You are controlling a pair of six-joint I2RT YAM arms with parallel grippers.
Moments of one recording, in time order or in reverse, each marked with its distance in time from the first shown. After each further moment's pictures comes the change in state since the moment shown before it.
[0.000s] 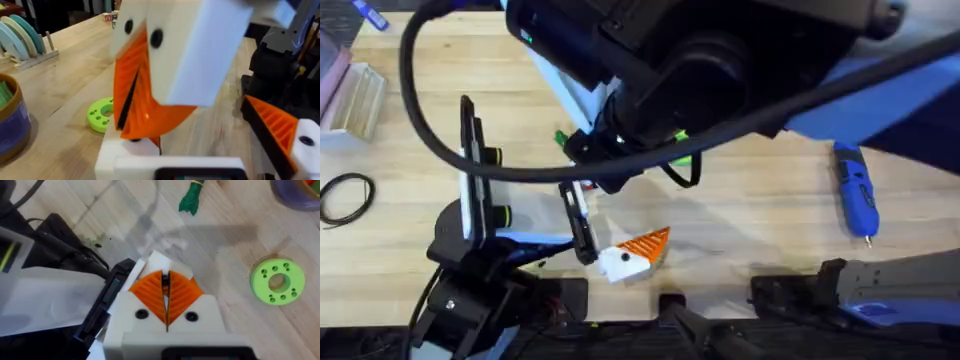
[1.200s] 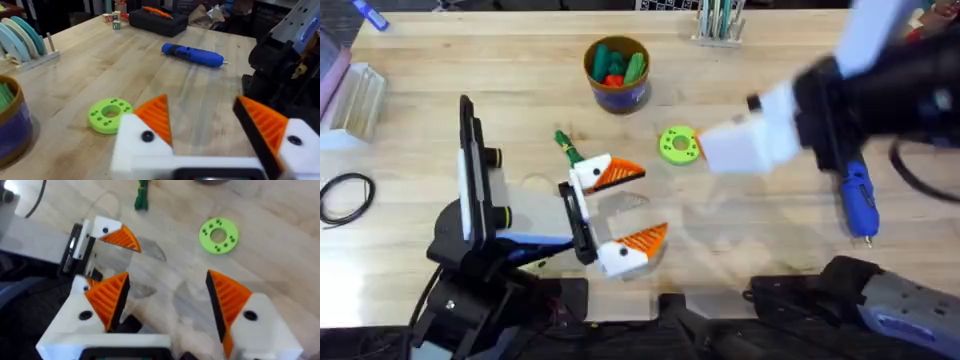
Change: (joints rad) left arm 0.001 0.000 0.000 0.001 -0.001 0.009; right arm -0.347 -0.576 -0.219 -0.117 -0.094 -0.004
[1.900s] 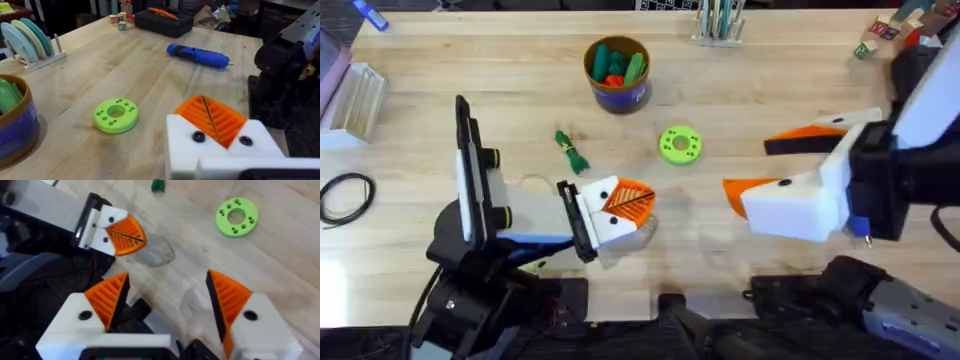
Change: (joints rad) left arm 0.000 0.000 0.000 0.003 -0.026 0.007; right arm -0.028 -0.218 -0.168 -0.019 -0.117 -0.001
